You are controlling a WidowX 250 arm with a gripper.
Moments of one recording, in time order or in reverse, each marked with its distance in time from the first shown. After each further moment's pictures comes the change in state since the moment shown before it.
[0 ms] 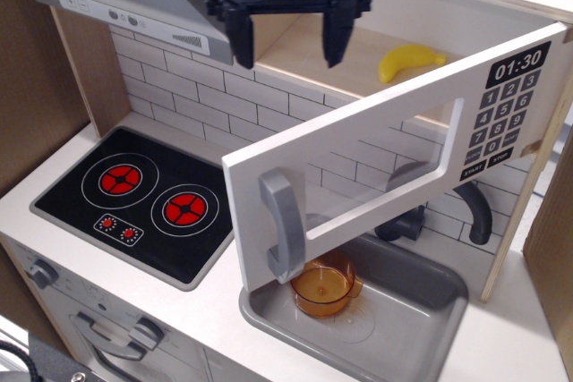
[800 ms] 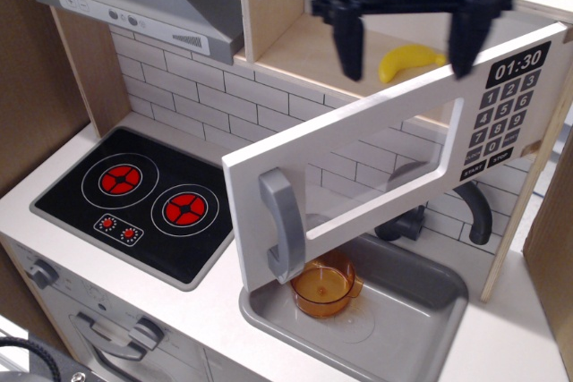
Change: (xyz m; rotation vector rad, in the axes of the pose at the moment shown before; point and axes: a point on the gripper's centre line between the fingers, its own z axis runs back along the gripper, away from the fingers) arm -0.058 -0.058 0.042 -0.114 0.047 -0.077
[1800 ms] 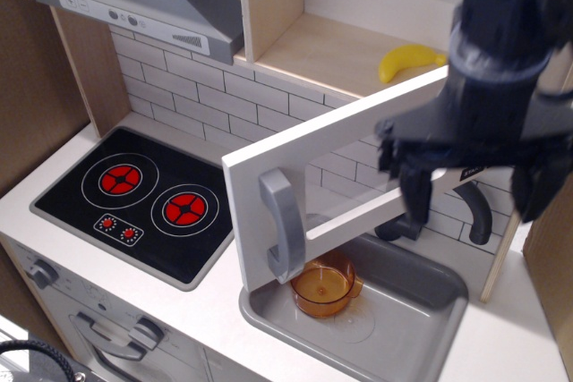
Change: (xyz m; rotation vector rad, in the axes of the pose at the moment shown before) arm -0.052 -0.024 -0.061 -0.031 -0.005 0.021
